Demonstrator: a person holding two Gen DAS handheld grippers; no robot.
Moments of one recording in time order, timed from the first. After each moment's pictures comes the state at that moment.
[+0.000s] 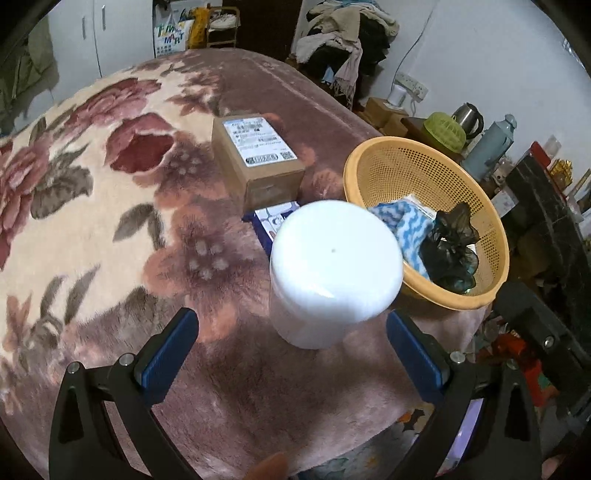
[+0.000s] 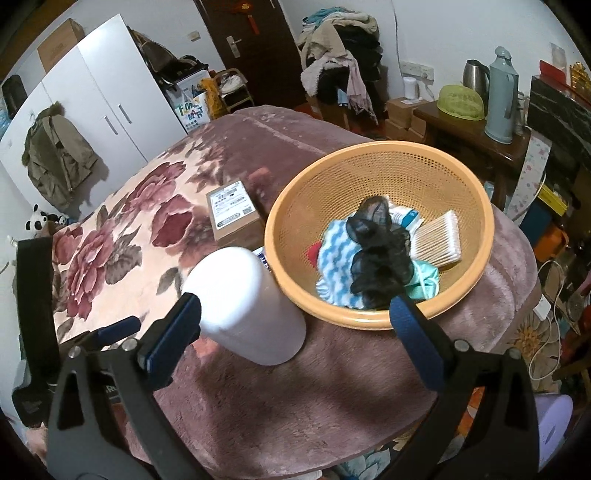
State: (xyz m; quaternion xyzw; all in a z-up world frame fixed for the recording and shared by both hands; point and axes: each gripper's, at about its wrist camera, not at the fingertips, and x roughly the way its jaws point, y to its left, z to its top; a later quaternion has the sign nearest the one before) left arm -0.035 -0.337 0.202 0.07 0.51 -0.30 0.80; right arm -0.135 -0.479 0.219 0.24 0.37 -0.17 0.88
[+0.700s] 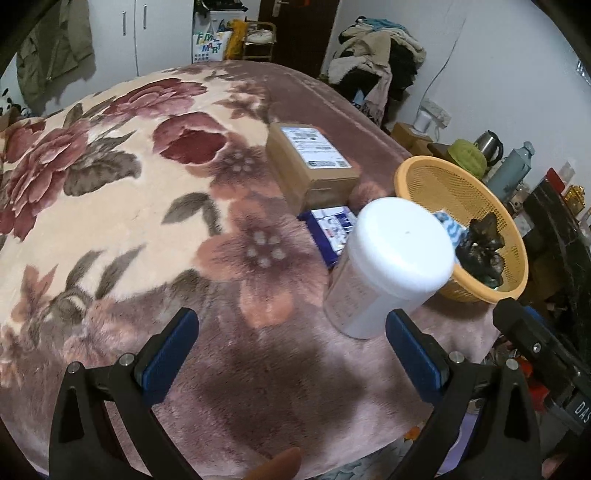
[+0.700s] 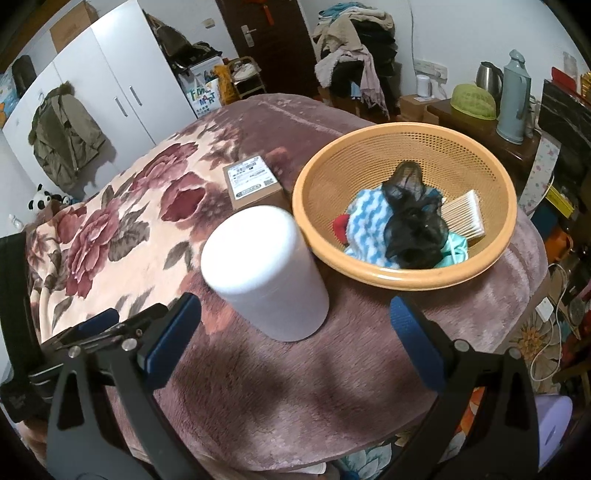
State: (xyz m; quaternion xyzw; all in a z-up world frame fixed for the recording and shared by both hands) left arm -0.039 -0.269 0.196 0.04 0.48 -0.25 0.84; right arm -0.134 -0.436 0.202 0.22 0.38 -0.16 0.88
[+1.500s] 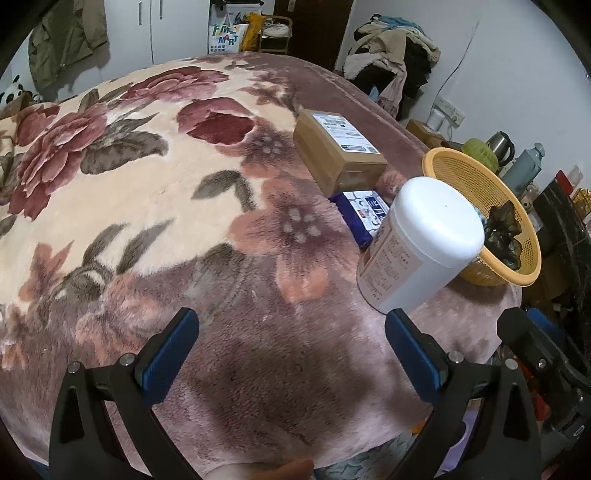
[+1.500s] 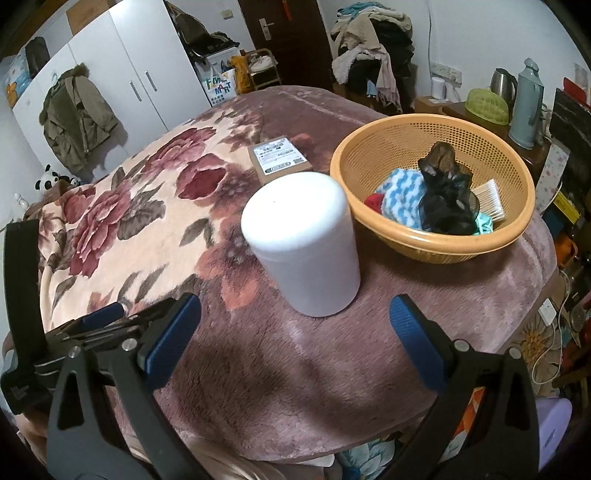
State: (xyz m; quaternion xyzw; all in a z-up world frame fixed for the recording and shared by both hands) left arm -0.044 -0.228 0.180 0.04 0.49 -0.23 0.84; right arm -0.135 -0.390 0.191 0.20 0.39 -0.14 0.89
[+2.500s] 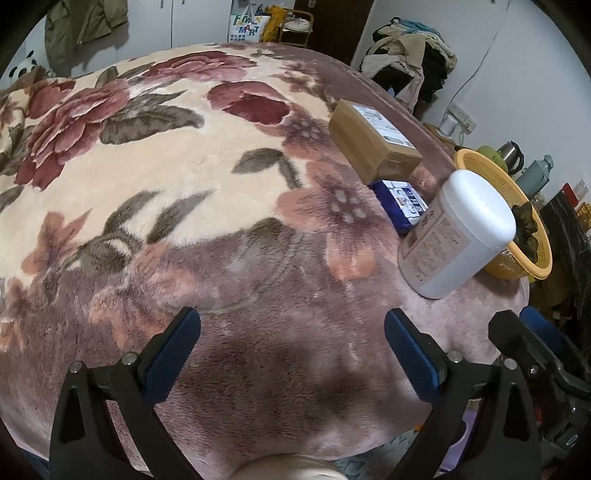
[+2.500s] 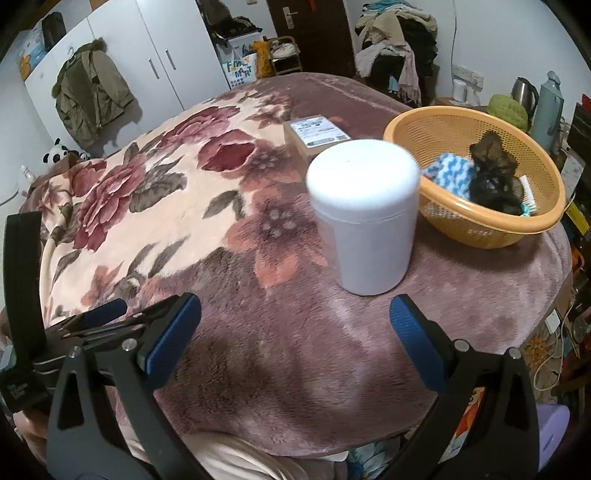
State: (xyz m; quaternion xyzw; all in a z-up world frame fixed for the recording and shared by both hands) left arm -0.035 -0.165 0.153 0.02 0.51 -0.22 0.84; right arm -0.117 -0.331 0.173 0.17 0.41 -0.12 0.89
